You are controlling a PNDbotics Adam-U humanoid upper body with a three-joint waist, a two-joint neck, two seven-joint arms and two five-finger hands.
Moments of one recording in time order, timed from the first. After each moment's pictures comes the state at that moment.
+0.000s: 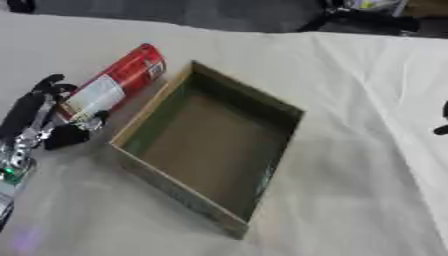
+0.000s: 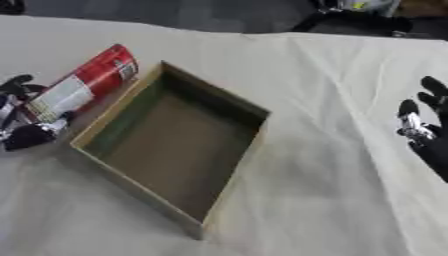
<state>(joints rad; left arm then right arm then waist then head) -0.56 0.54 -0.22 -1.40 -0.56 0.29 -0.03 -0.04 -0.50 -0.16 -1.85 0.01 -0.02 -0.09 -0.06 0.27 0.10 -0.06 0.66</state>
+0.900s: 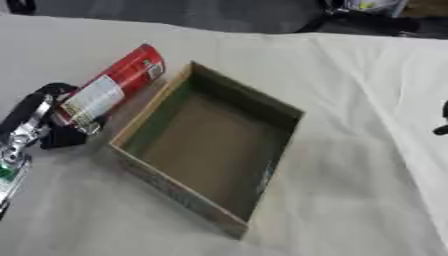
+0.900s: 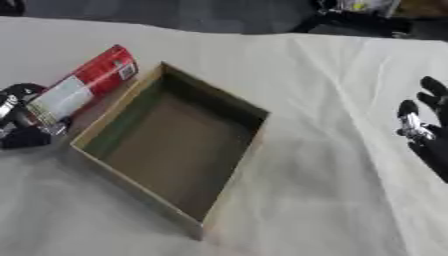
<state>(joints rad) -0.57 0.54 -0.21 -1.39 -0.46 0.32 -0.13 -0.04 -0.50 -0.16 -1.85 0.01 -0.02 -0.09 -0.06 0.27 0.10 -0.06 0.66</state>
